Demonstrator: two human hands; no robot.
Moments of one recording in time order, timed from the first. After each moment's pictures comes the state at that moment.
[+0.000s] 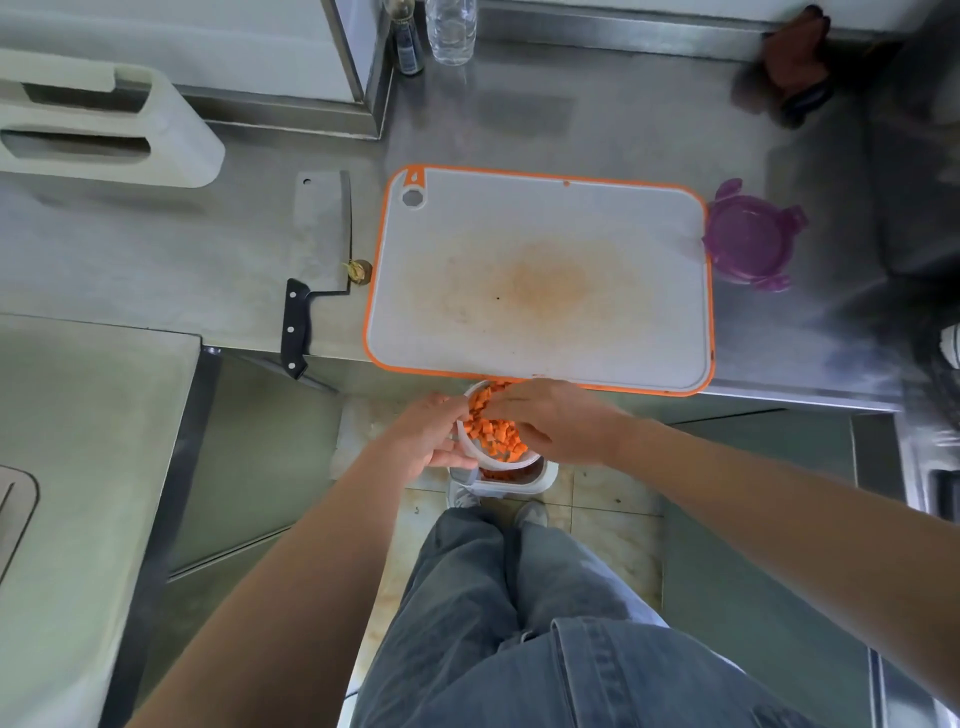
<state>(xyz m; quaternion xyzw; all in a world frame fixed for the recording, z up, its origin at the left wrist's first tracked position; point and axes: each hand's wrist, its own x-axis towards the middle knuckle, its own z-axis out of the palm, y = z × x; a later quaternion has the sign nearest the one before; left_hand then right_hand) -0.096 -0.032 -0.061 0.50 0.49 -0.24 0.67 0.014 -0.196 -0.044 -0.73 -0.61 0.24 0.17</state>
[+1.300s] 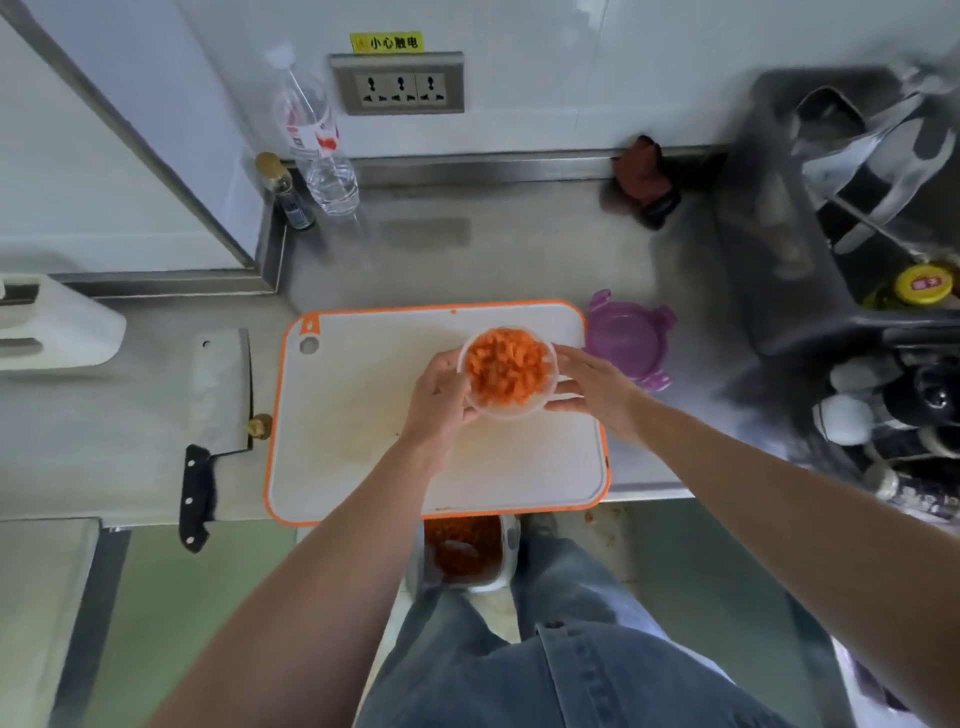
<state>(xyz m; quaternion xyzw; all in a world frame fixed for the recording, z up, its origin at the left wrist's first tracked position) 0.101 -0.084 -0.009 0.56 0.37 -0.01 0.74 0.201 -0.251 -0.011 -0.67 0.04 0.43 0.60</state>
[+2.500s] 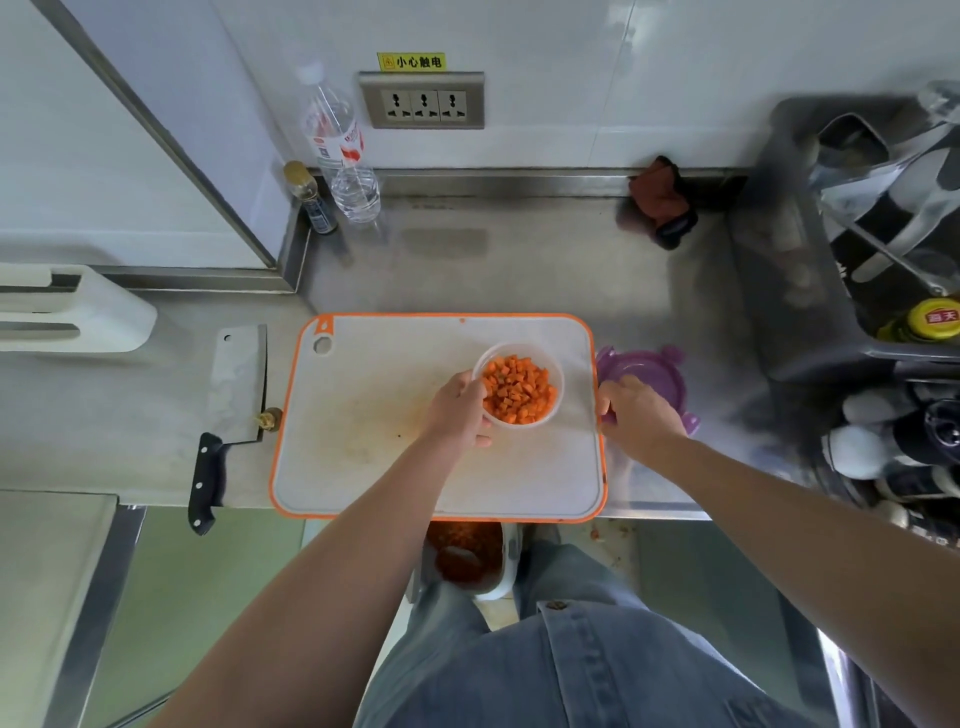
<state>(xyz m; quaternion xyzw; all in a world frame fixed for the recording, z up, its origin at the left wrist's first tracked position) 0.107 -0.100 0.005 0.66 0.43 -0.11 0.60 0.215 -0.301 -0.030 -0.94 -0.22 0.23 0.10</state>
